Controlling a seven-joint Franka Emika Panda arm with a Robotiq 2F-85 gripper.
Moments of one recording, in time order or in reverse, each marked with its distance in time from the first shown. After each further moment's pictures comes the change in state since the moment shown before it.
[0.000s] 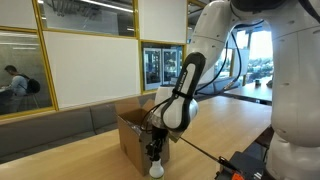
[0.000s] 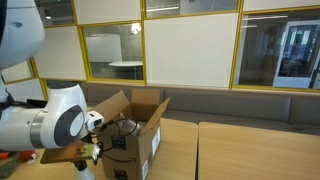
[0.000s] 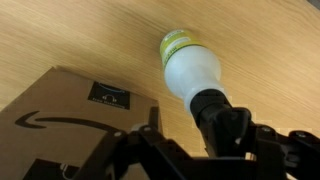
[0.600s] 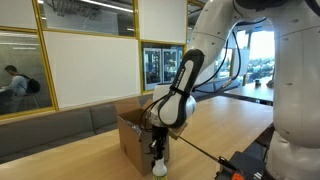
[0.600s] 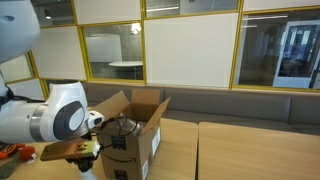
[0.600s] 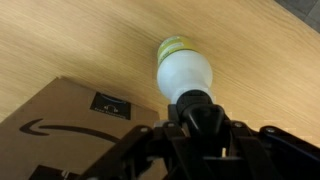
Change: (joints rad) arm 0.049 -0.027 -0.039 0.022 0.041 -0.120 -0.043
